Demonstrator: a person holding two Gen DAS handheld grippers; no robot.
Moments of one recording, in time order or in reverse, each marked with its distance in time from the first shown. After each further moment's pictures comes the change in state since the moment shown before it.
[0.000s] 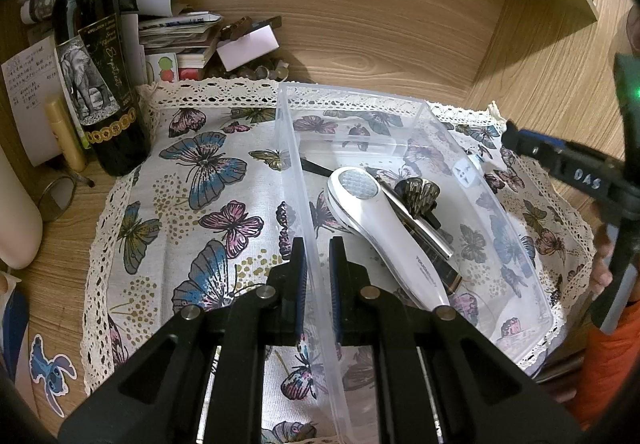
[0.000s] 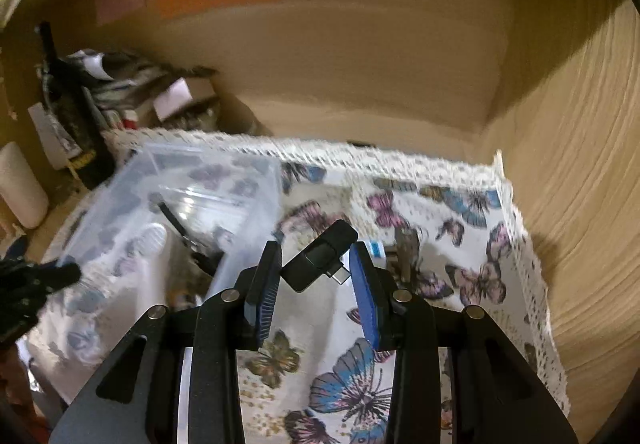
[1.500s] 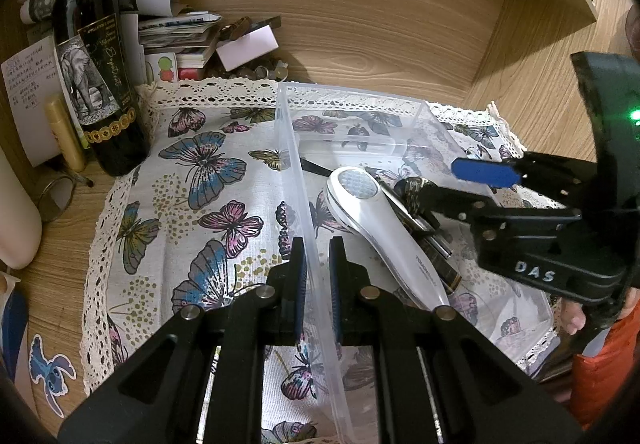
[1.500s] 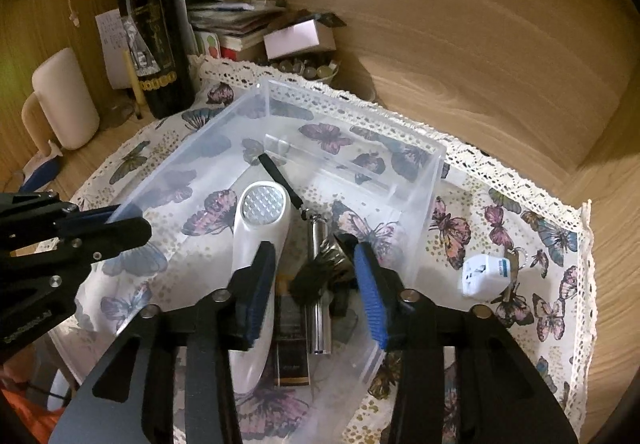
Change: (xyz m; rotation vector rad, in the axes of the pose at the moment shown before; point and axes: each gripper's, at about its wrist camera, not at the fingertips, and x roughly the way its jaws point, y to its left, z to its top) left arm 0.000 0.000 0.000 0.001 0.000 0.000; right arm 0.030 0.081 -0.009 -0.244 0.121 0.148
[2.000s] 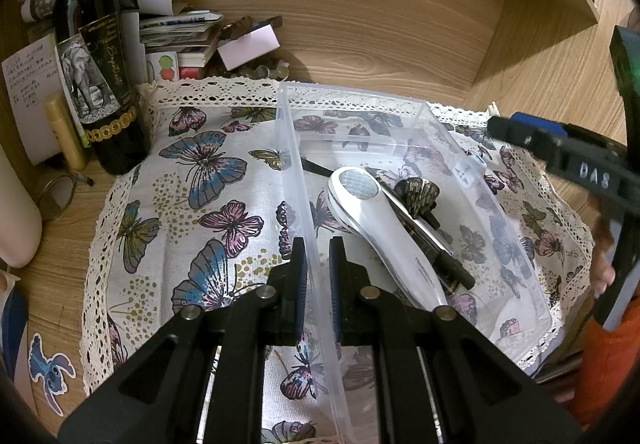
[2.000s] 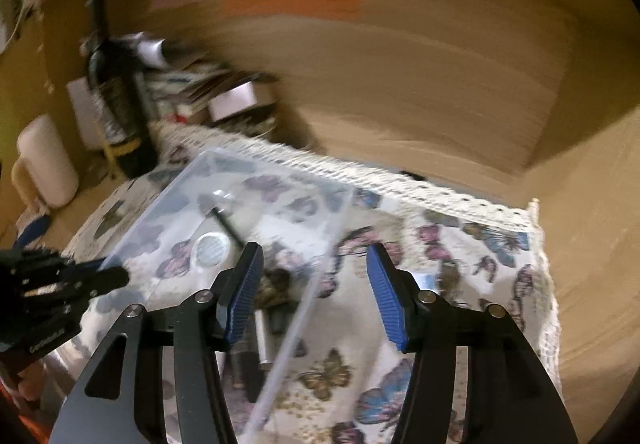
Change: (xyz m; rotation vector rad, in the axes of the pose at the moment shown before) left arm -0.001 0.001 0.000 -0.003 0.001 -0.003; right arm -0.044 -0.052 0.006 0.153 -0.130 -0.114
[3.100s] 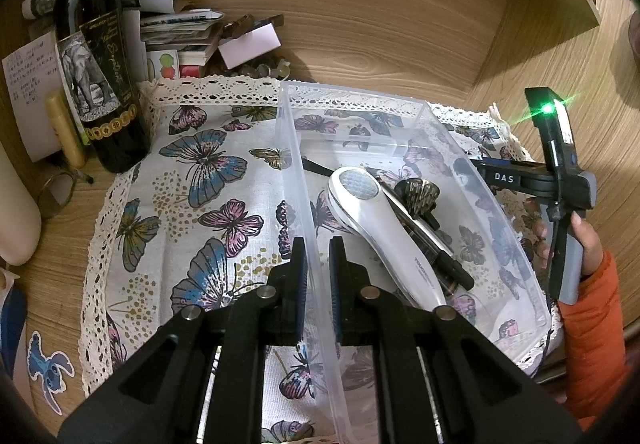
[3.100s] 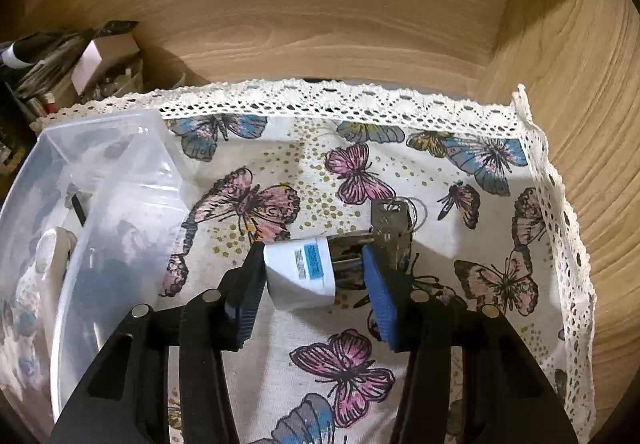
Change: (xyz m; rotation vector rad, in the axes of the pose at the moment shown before) left arm -0.001 0.005 -0.001 -0.008 0.001 -0.006; right arm 0.093 -0.078 -0.031 0.168 0.210 -0.061
